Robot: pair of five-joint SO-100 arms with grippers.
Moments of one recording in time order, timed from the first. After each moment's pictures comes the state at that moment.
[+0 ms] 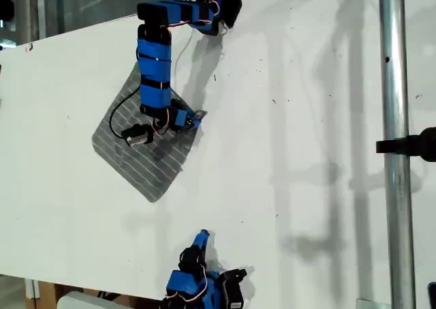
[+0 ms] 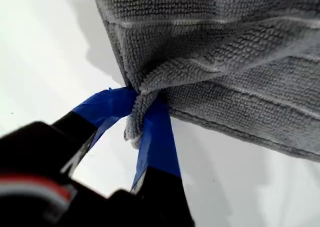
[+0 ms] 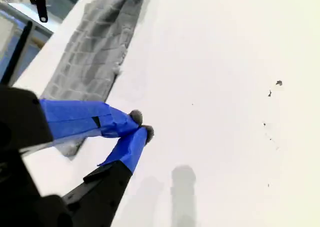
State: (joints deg) arm 0 -11.9 187.1 166.1 71.9 -82.0; arm 1 19.8 63.4 84.0 72.9 46.8
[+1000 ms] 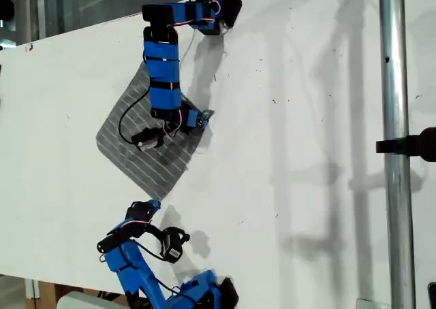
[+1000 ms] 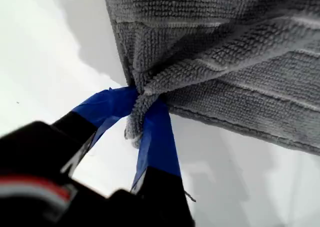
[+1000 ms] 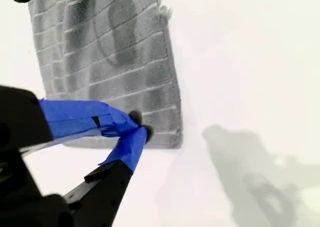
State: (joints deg) arm 0 -38.5 86.6 84.5 74.4 -36.3; arm 1 9.6 64.7 83.8 72.4 51.3
